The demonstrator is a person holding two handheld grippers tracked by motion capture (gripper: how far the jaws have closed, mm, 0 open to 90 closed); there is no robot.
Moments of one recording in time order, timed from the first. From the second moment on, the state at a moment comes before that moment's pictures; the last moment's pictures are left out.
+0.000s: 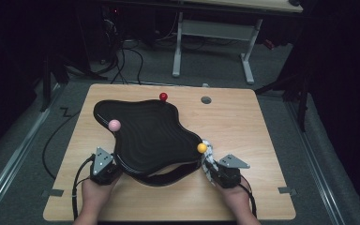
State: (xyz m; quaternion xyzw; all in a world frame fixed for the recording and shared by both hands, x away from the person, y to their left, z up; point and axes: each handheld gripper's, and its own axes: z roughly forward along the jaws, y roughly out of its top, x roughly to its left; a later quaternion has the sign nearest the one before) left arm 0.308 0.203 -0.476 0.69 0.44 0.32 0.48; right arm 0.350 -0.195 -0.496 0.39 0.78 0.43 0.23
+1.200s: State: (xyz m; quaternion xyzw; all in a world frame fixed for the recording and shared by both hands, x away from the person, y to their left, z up) left arm 0.312 0.179 -0.490 0.70 0.44 0.32 0.46; right arm 0.368 -0.189 -0.500 0.39 0.77 0.43 0.26
